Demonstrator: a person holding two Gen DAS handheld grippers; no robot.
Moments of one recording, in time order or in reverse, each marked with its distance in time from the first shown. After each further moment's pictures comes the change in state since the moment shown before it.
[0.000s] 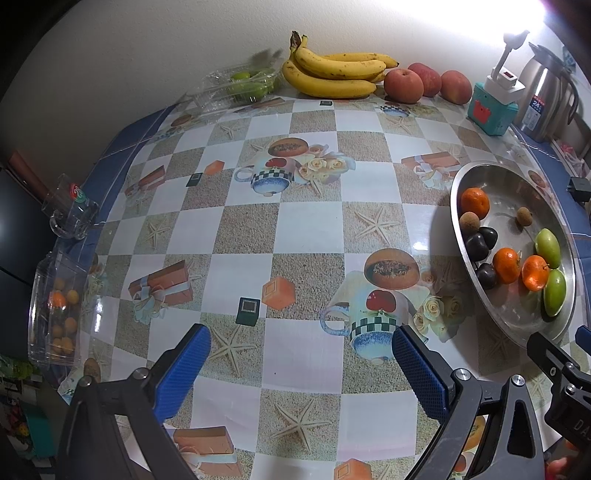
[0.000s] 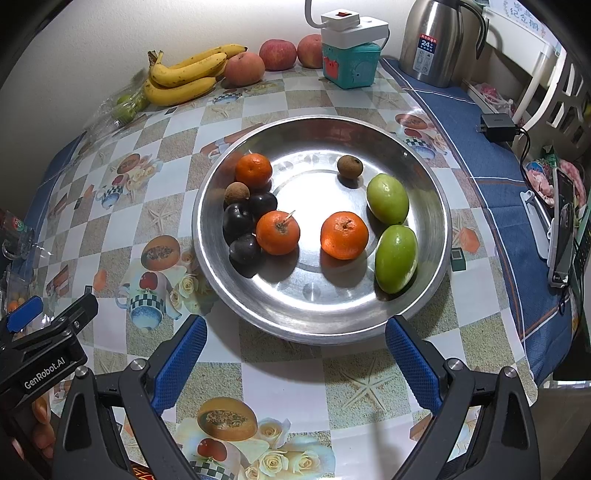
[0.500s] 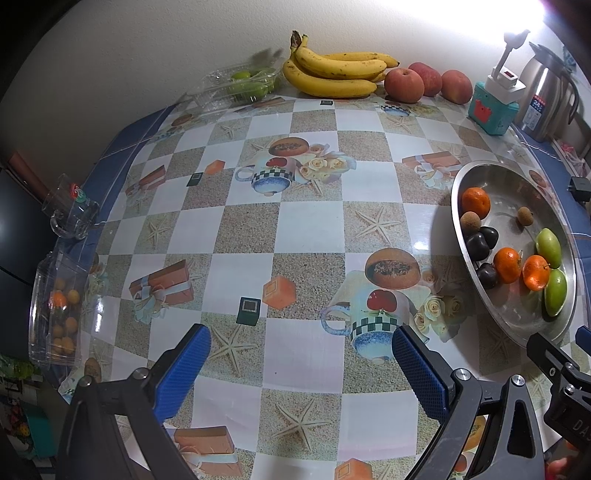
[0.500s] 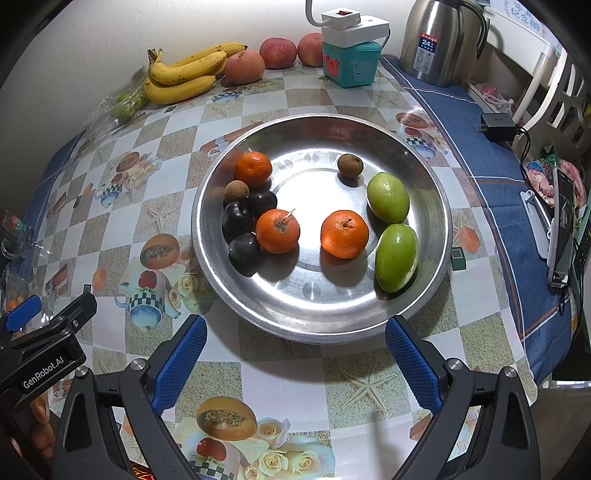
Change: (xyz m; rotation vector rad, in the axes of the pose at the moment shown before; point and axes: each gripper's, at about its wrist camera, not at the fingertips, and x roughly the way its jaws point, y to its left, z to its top) left arm 0.001 0.001 -0.001 0.003 0.001 0.002; right arm 0.002 0.000 -0.001 0.000 0.002 -0.002
